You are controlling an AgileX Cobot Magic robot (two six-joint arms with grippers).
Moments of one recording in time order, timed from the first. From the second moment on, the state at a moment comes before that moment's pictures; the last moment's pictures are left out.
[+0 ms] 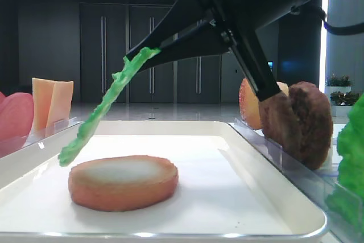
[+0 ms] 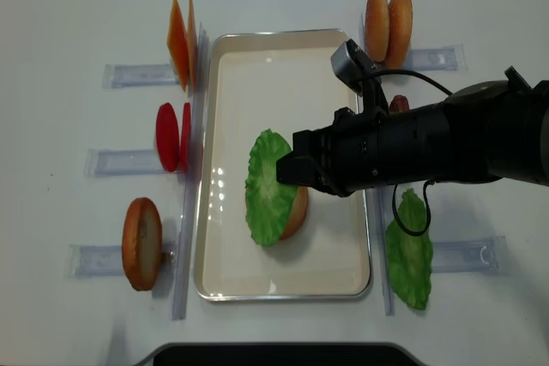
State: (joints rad) left arm -0.01 -0.01 -0.47 0.05 1.11 0.01; right arm 0.58 1.67 -0.75 1.80 0.71 -1.14
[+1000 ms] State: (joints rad) left arm -0.01 -0.01 -0.47 0.05 1.11 0.01; right arm 0.60 1.78 -0.81 1.80 0.75 -1.17
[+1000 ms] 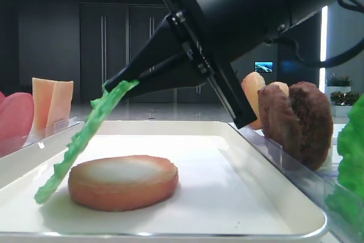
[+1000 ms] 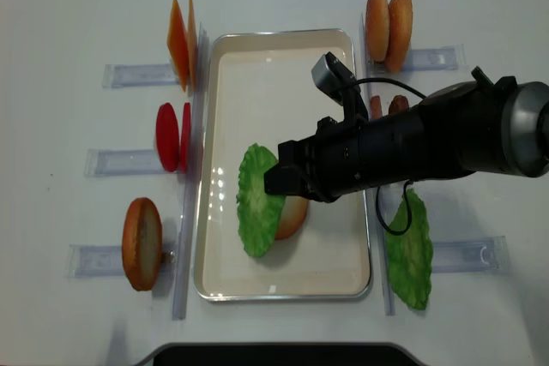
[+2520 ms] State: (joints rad) left arm -0.01 -0.01 -0.47 0.05 1.11 0.01; right arm 0.55 1.80 -0.81 1.80 0.79 -1.23
